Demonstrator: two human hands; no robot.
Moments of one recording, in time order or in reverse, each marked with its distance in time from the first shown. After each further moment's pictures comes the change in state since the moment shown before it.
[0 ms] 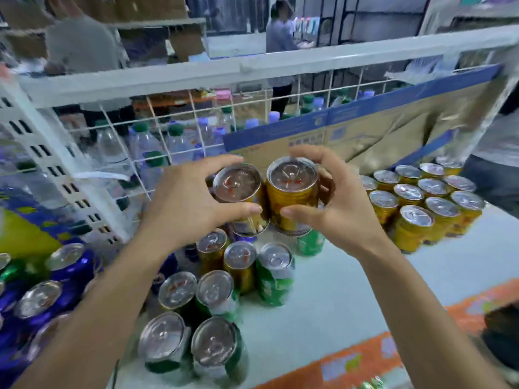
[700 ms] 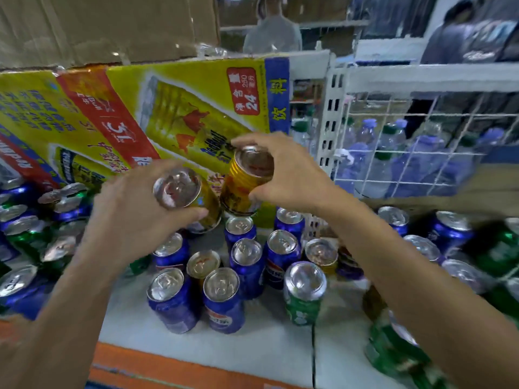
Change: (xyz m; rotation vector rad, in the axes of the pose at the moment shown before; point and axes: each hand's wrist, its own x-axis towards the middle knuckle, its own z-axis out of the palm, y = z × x) left_hand -0.205 -0.187 -0.247 0.355 0.351 -0.562; right_hand 0.037 -0.146 0.344 -0.228 -0.664 -0.260
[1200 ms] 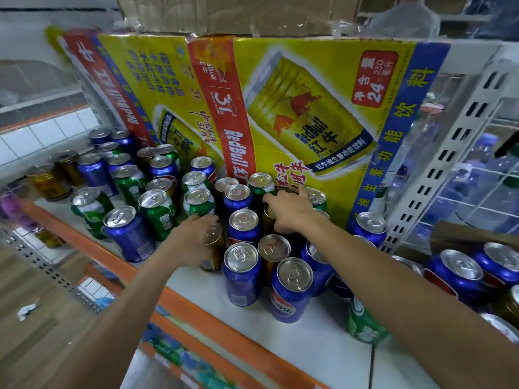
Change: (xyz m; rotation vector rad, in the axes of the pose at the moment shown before) left_hand -0.022 -0.169 0.060 0.243 -0.583 -0.357; right_hand 0.080 0.039 0.178 -0.754 -0.521 -0.019
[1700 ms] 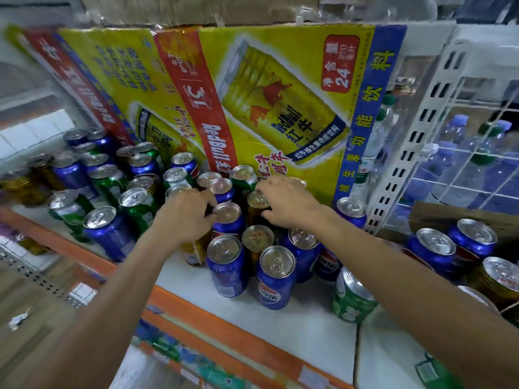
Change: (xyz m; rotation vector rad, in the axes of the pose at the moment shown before) left_hand 0.000 0.045 -0.024 0.172 0.316 0.173; right_hand -0.040 0.015 -0.011 0.106 0.165 -0.072
